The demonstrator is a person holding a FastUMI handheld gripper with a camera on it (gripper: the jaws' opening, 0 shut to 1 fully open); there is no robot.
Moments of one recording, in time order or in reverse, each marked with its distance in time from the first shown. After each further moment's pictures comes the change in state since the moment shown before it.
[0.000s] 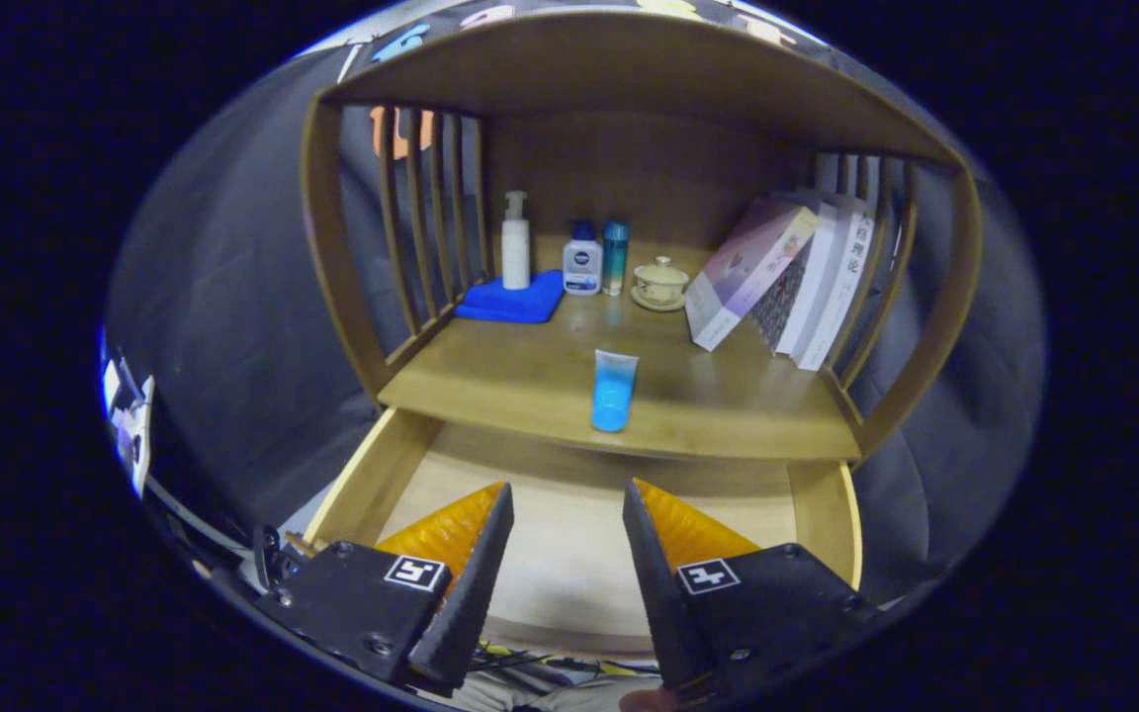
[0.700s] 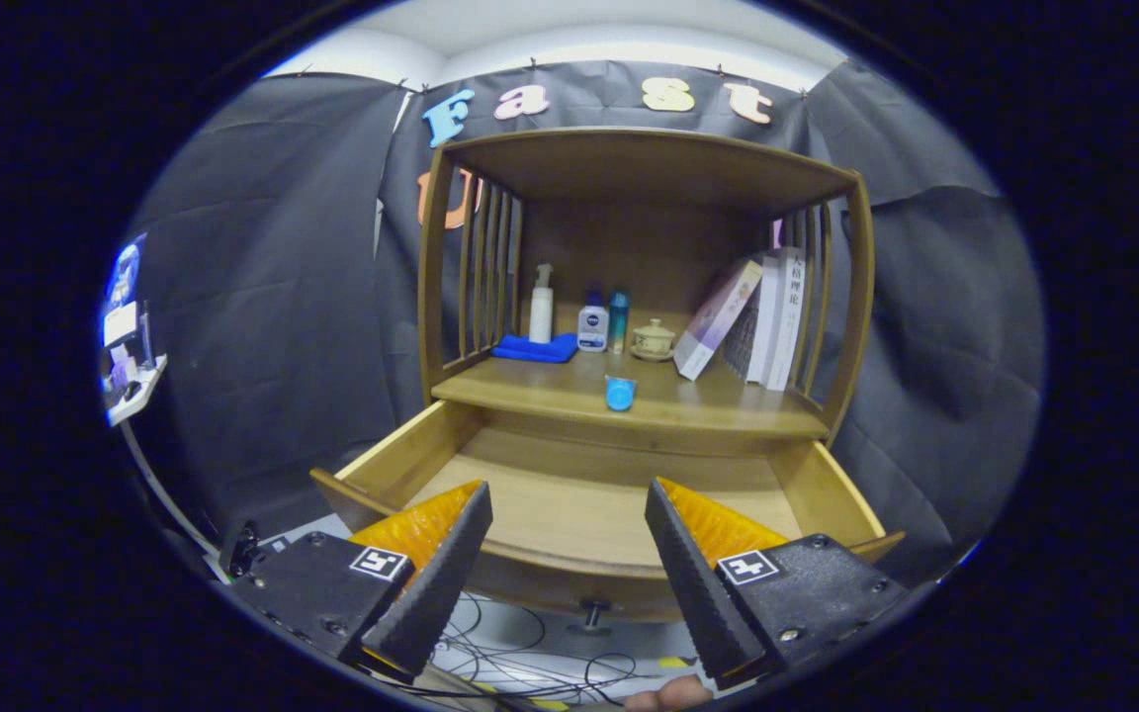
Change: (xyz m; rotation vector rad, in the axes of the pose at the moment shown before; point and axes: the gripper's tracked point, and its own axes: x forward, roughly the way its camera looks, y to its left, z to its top) arm -0.043 0.017 -0.104 -0.017 -0.325 -0.021
